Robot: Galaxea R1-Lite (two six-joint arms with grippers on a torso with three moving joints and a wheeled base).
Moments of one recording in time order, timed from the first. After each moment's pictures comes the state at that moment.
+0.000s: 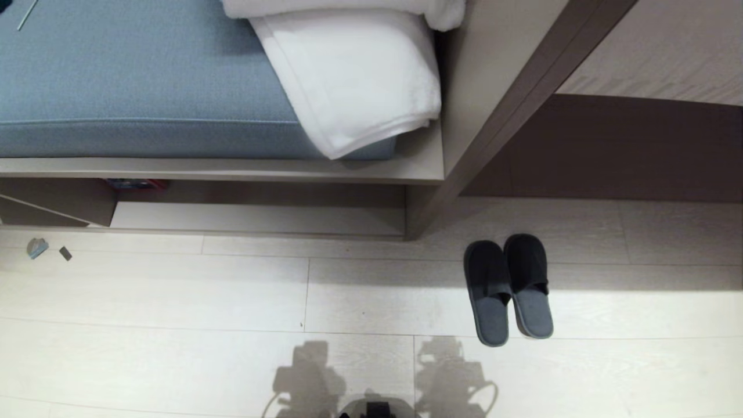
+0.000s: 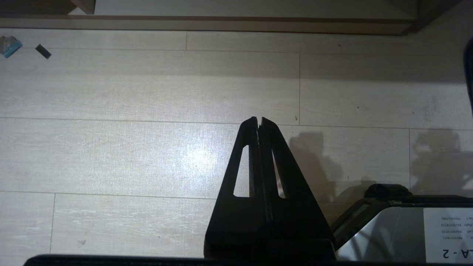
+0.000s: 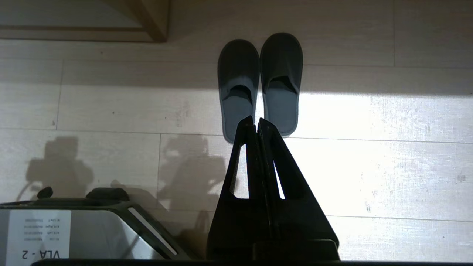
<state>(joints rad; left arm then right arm) 0.00 0.00 0.00 0.00 0.00 -0.01 0.00 0.00 0.00 0.00 -0.01 0.06</state>
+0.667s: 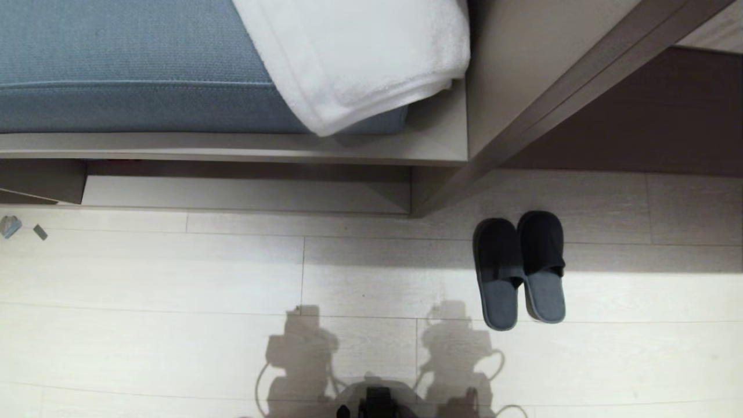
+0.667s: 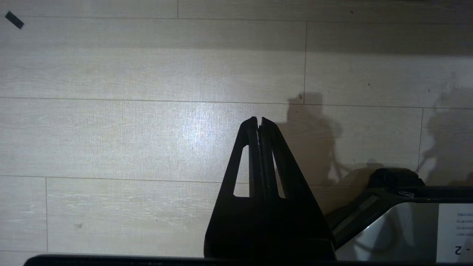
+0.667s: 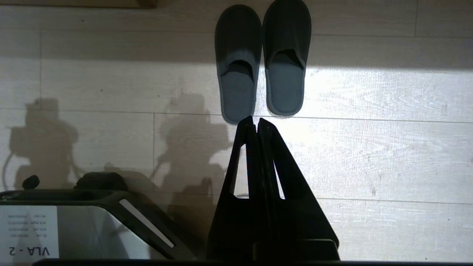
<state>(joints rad) 0.00 0.00 0.00 0.00 0.00 -0.01 0.00 0.00 0.00 0.00 -0.01 0.06</state>
